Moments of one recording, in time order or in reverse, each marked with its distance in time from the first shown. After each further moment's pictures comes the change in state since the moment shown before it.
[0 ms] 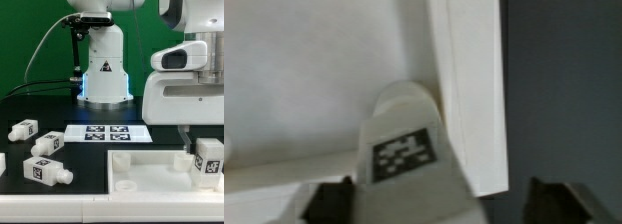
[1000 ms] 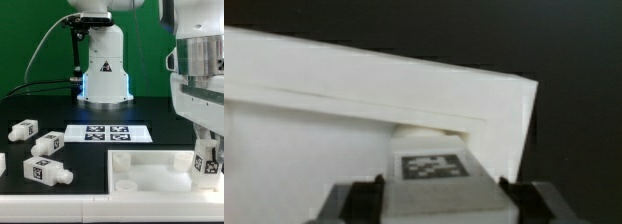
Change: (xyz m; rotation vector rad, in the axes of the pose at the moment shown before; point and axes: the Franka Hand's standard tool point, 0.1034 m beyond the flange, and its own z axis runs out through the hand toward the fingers) arm -0.002 -0.001 0.004 0.057 -0.038 1.299
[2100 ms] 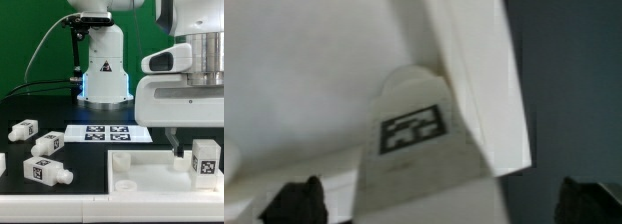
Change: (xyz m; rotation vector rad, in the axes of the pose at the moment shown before) arm 0.015 -0.004 0.001 -0.001 0.060 -1.242
